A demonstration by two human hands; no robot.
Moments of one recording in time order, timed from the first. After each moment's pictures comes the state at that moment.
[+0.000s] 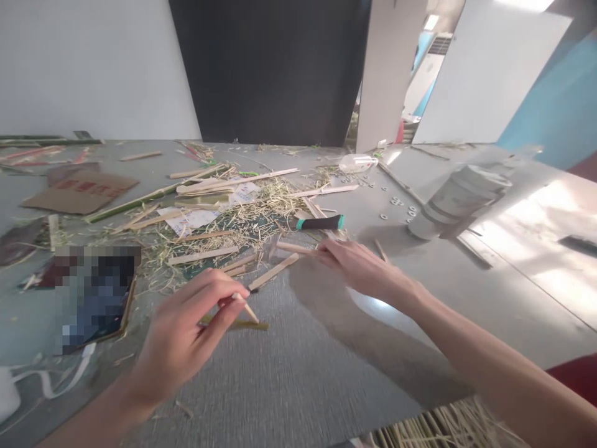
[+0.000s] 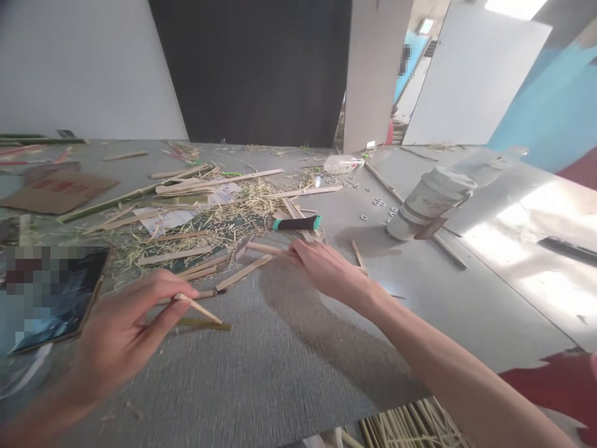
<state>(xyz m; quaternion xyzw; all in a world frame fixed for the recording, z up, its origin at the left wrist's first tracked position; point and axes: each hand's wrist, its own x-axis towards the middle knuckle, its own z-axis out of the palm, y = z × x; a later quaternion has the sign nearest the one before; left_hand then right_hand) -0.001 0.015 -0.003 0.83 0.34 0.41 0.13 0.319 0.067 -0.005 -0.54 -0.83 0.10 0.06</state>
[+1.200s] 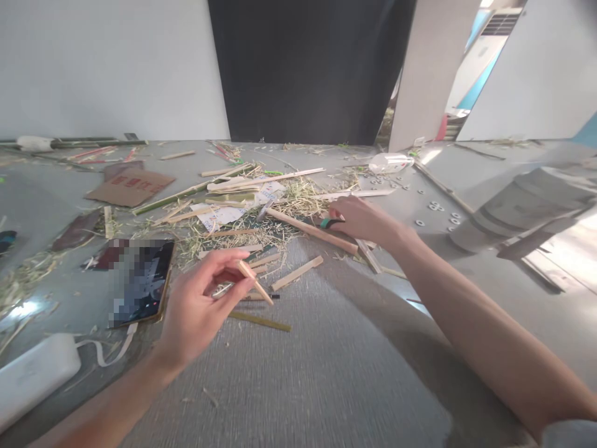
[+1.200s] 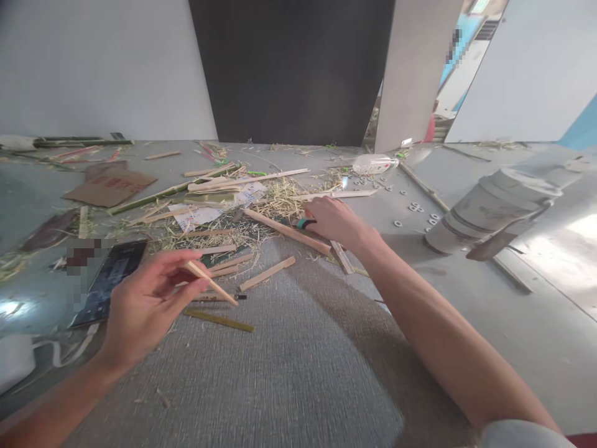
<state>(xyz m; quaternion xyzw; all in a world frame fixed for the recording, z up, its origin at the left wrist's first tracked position) -0.021 0.025 -0.019 0.69 0.45 0.50 0.26 0.304 0.186 0.006 -0.51 -0.86 0.00 0.04</state>
